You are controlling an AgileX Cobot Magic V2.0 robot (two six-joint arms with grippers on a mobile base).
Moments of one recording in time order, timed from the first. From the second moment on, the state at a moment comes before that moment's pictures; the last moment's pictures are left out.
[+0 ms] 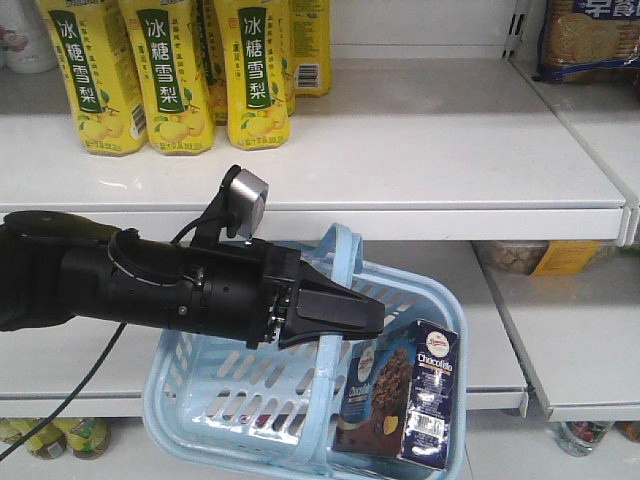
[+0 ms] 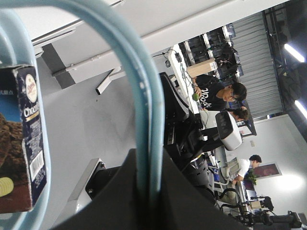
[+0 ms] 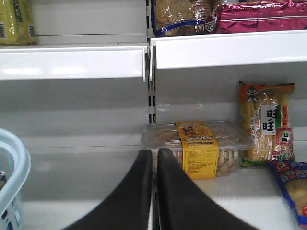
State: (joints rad) left arm -0.44 1.58 -0.97 -1.64 1.11 0.84; right arm -0.02 -0.01 0.03 -0.04 0.04 0.08
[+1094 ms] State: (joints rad) left arm -0.44 1.58 -0.97 -1.64 1.11 0.84; right arm -0.02 -0.01 0.03 -0.04 0.00 0.08
